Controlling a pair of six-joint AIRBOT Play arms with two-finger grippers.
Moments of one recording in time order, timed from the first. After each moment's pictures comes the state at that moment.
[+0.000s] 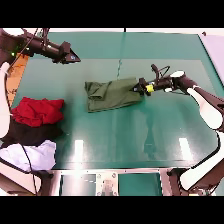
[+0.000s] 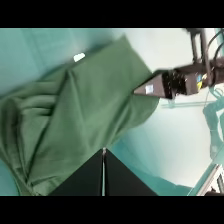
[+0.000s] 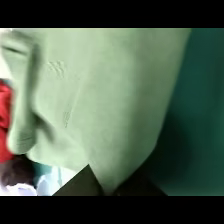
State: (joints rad) left arm 0.00 -1.75 1.93 0.71 -1.42 -1.30; right arm -0.02 -1.85 1.43 -0.51 1.19 1.19
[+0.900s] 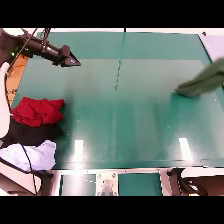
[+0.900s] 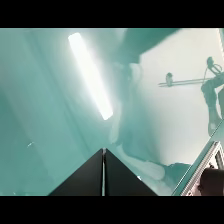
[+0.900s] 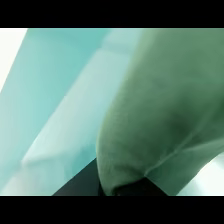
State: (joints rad) left arm 0.00 -1.75 1.93 0.71 -1.50 -1.27; right arm -0.87 -1.58 1.81 -0.79 1.39 1.69
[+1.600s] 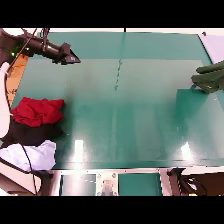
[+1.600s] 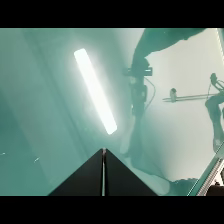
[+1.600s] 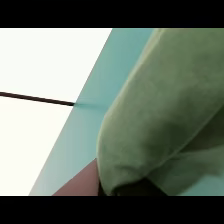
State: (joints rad) left arm 0.00 -1.75 1.93 0.71 -1.43 -1.27; right arm -0.99 -1.66 1.89 -0.55 1.29 1.59
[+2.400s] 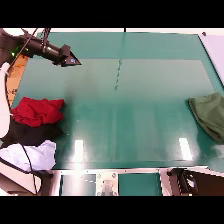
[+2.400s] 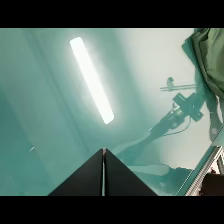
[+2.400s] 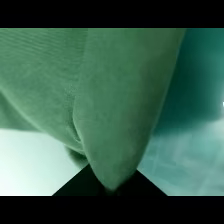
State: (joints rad) left arm 0.00 -1.75 1.92 0.71 -1.47 -1.27; right arm -1.44 -1.37 0.97 -0.96 1.28 1.50
